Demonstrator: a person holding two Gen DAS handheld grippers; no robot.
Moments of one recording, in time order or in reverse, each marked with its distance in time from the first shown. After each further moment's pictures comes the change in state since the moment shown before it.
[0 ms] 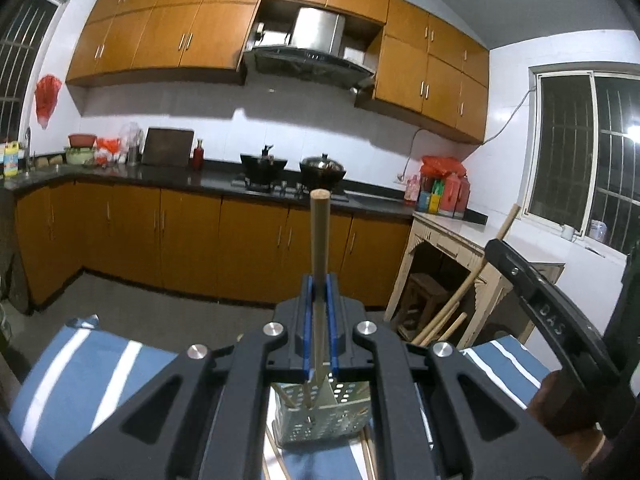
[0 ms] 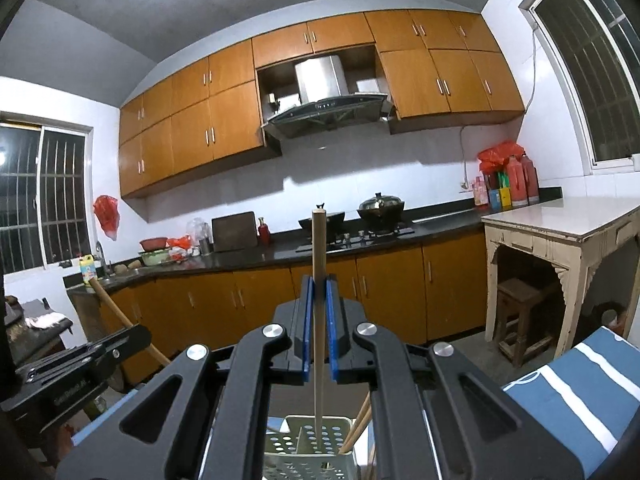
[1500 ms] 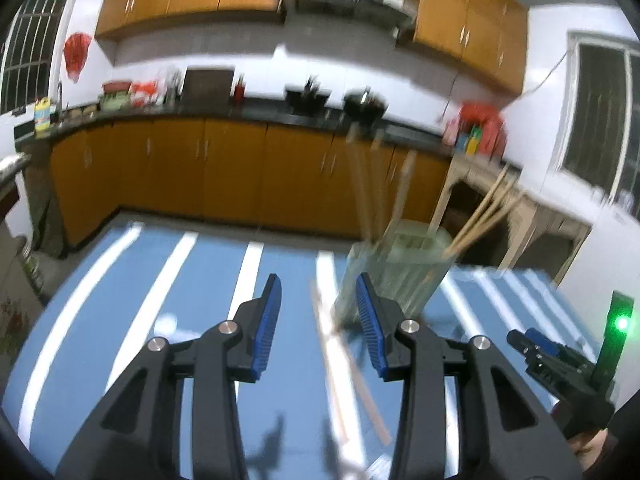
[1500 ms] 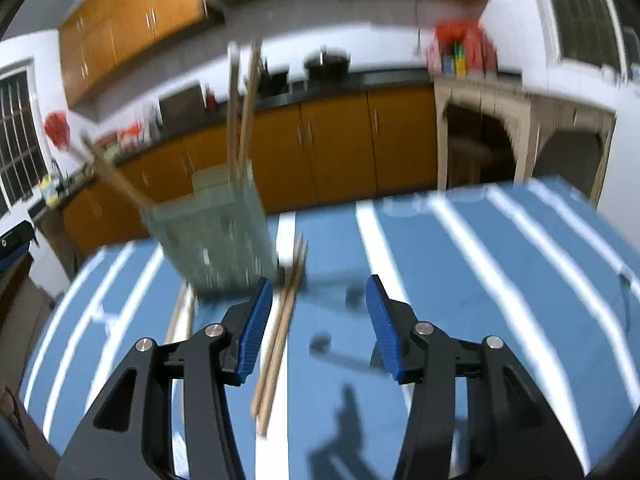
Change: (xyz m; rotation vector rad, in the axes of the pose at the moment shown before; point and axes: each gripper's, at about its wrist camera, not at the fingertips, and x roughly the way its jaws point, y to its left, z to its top) left arm -0.047 0.063 -0.110 -0.033 0.245 0.148; right arm -0.038 -0.048 -0.155 0.065 0.564 -0.151
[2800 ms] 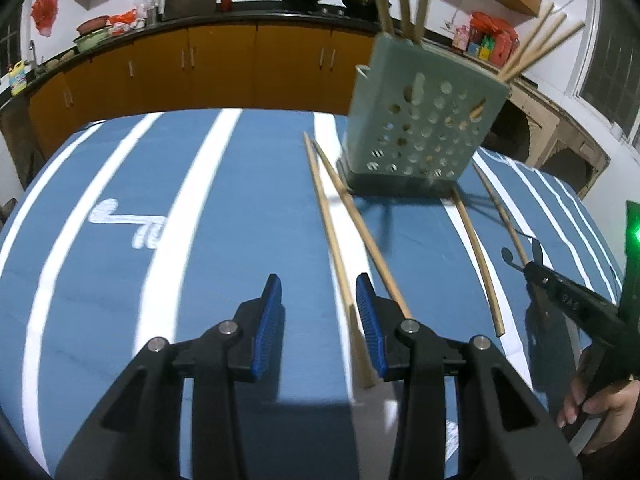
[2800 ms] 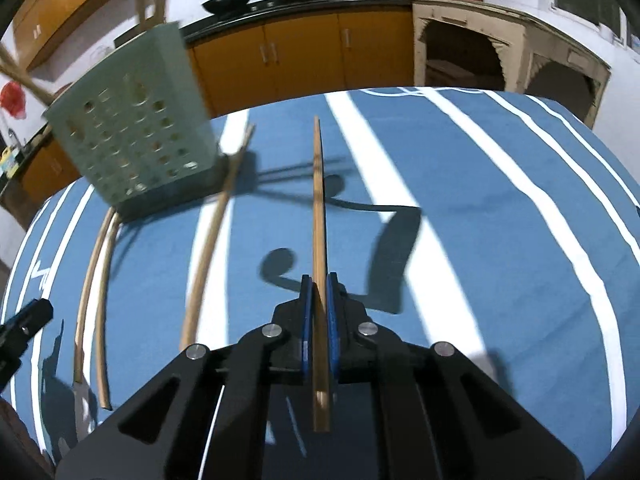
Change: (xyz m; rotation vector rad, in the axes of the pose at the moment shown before) left arm 0.097 -0.017 -0.089 0.043 0.322 0.001; right arm 0.066 -0.020 -0.034 0.056 0.188 -0.134
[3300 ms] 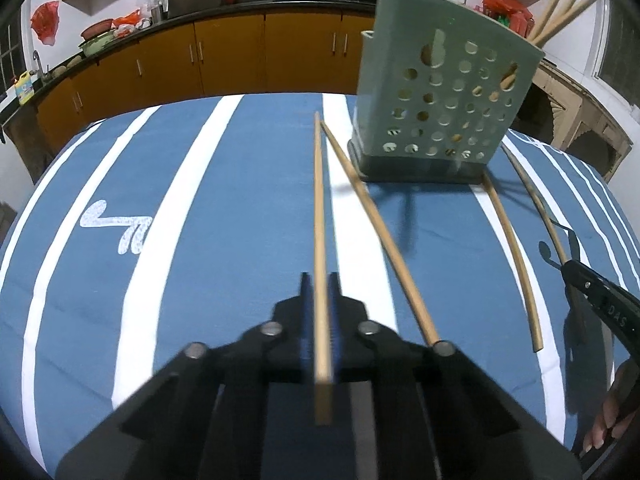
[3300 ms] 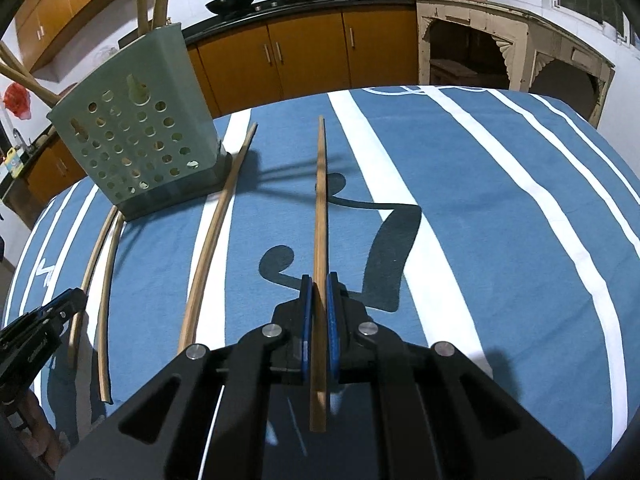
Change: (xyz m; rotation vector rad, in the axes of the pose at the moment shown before) left arm 0.031 -0.004 0.004 0.018 0.037 0.088; right arm -0.001 0.000 -0.002 -0.014 0.004 0.031
